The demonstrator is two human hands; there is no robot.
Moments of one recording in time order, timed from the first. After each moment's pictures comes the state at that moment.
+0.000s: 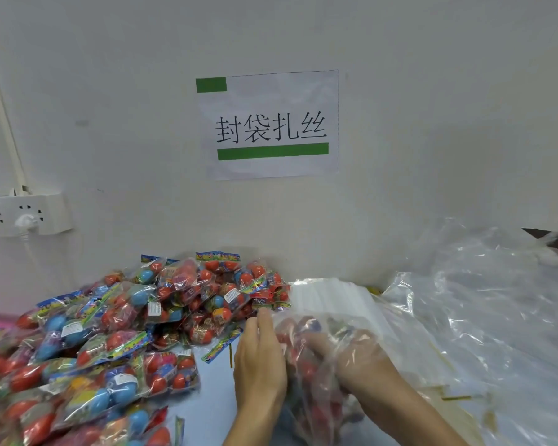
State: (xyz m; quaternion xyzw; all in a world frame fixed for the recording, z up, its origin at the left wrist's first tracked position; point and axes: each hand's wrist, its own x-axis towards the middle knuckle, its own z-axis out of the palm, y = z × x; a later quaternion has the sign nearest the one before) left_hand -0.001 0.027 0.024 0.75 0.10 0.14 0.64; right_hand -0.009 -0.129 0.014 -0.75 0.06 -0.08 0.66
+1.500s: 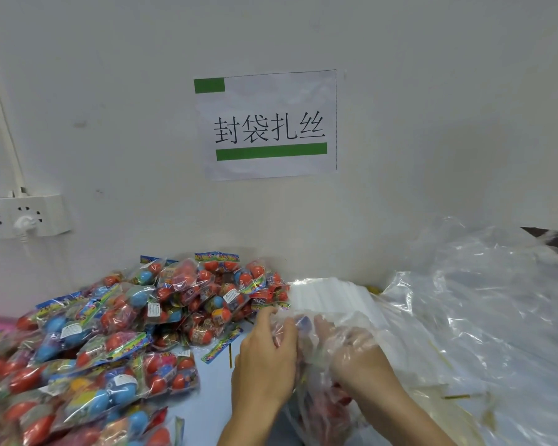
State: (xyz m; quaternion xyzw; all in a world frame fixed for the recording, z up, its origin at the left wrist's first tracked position) left_hand 0.005 0.037 0.013 0.87 -0.03 0.15 0.47; right_hand -0.026 -0.094 0.024 -0.77 0.06 -0.11 0.63
